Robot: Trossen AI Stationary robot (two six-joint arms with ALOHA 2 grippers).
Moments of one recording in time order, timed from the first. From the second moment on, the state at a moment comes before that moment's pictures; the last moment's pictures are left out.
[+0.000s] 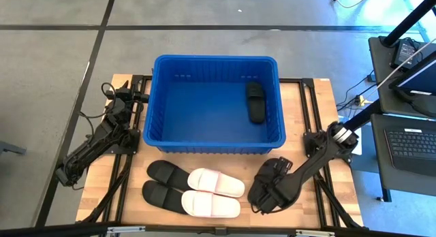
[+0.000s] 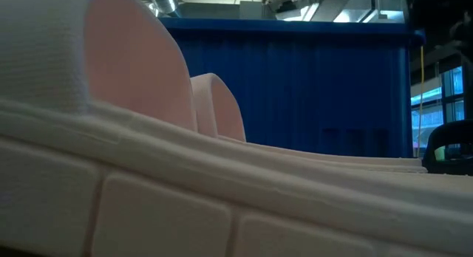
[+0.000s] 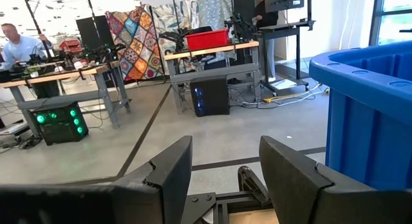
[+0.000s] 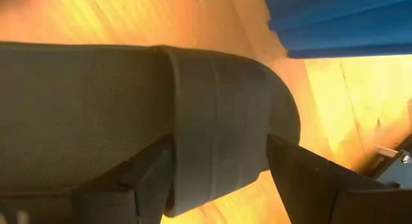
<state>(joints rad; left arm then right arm) 0.85 0.01 0.05 -0.06 -0.74 0.12 0.73 1.90 1.35 -1.29 0.27 1.25</state>
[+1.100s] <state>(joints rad) 0.85 0.01 0.05 -0.06 -0.74 0.11 0.73 1.92 1.27 -1.25 0.24 1.12</state>
